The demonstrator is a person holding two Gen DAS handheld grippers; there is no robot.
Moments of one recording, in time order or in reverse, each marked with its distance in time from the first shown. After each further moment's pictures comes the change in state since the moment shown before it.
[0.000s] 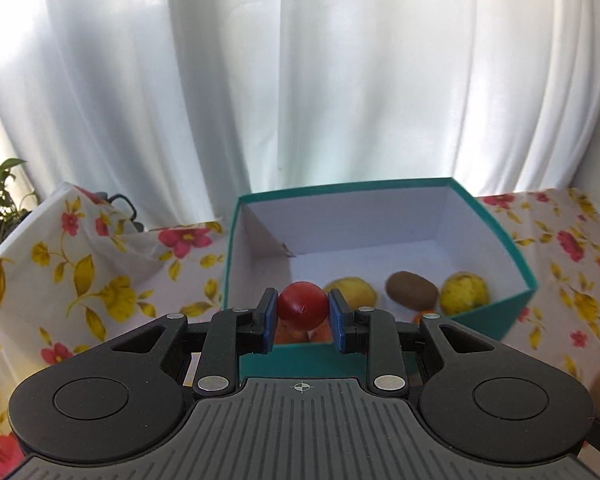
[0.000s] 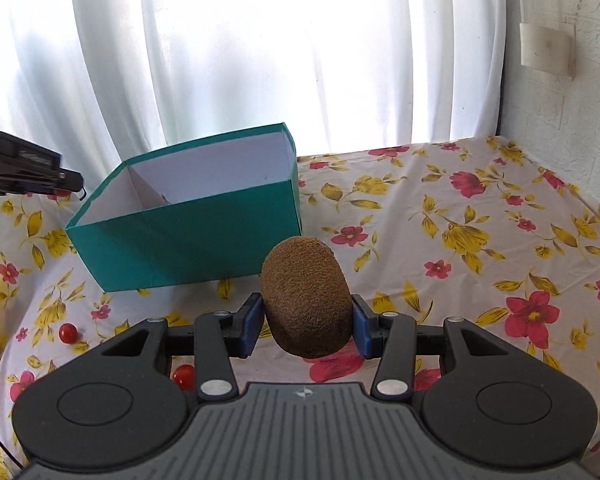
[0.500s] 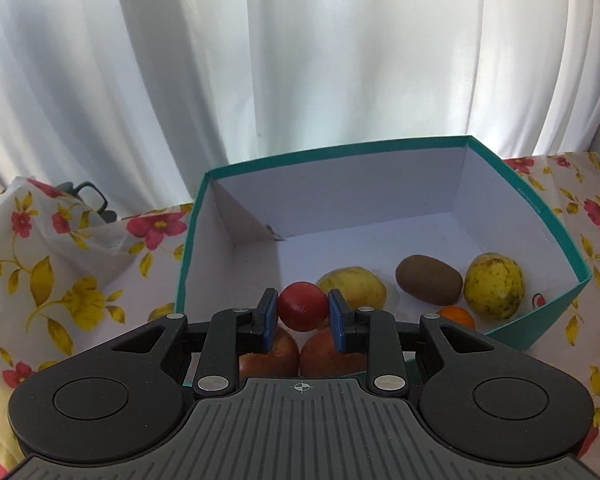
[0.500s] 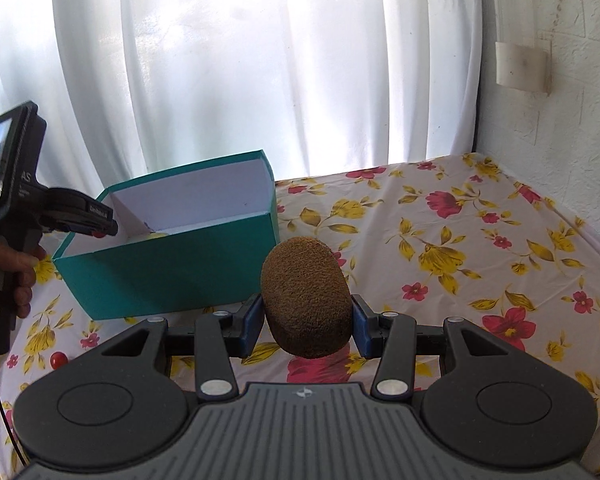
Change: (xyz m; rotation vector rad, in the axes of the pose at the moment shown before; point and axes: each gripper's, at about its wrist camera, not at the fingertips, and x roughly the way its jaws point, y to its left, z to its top) left arm 0.071 -0.016 0.001 0.053 0.090 -0.003; right arm -0.010 -0.003 0.015 0.029 -0.051 -0.067
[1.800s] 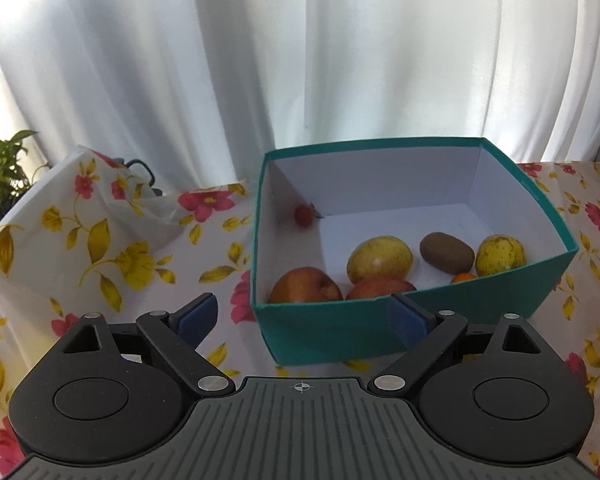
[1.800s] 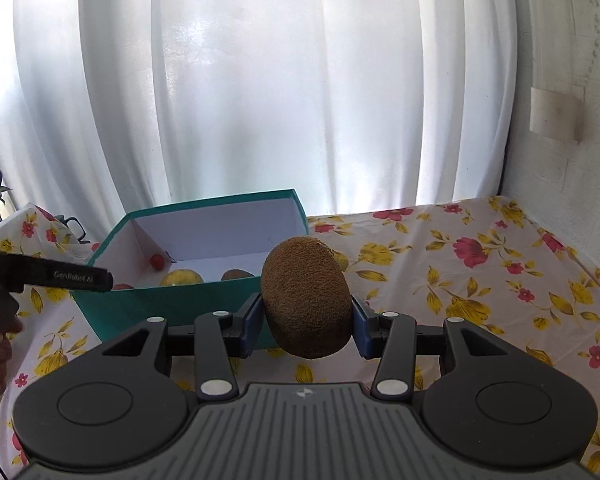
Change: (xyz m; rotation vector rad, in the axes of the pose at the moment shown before) left arm -0.062 0.037 -0.030 -0.063 -0.004 0.038; right arm 0.004 0.025 0.035 -0.069 -0.066 0.051
